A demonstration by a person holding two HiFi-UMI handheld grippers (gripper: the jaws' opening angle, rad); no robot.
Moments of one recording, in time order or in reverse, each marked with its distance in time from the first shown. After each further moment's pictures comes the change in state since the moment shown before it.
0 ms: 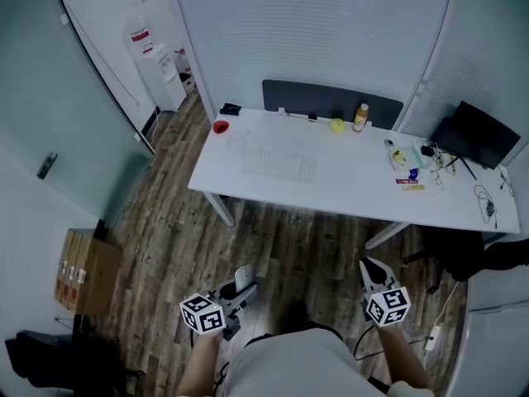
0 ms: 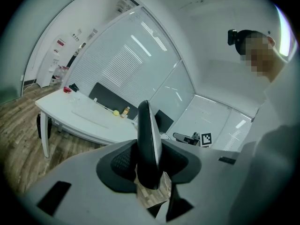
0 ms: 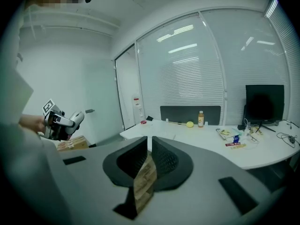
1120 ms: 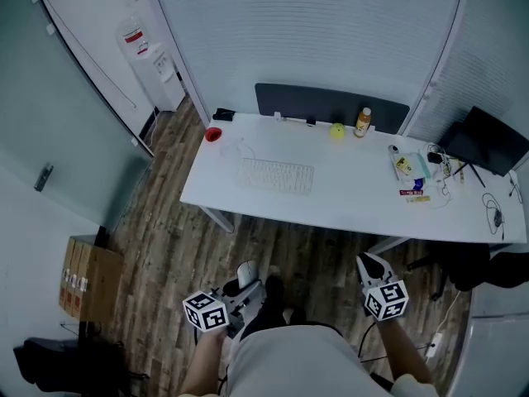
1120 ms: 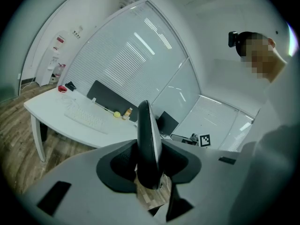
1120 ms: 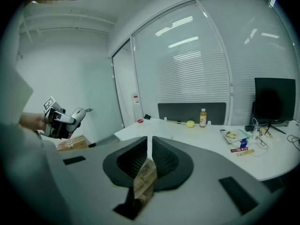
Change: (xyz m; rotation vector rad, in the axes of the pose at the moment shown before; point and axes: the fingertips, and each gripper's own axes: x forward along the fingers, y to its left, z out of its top) left arm 0.088 0.034 0.047 -0.026 0.005 0.021; right arm 0.084 -0.065 0.018 0.006 0.044 0.043
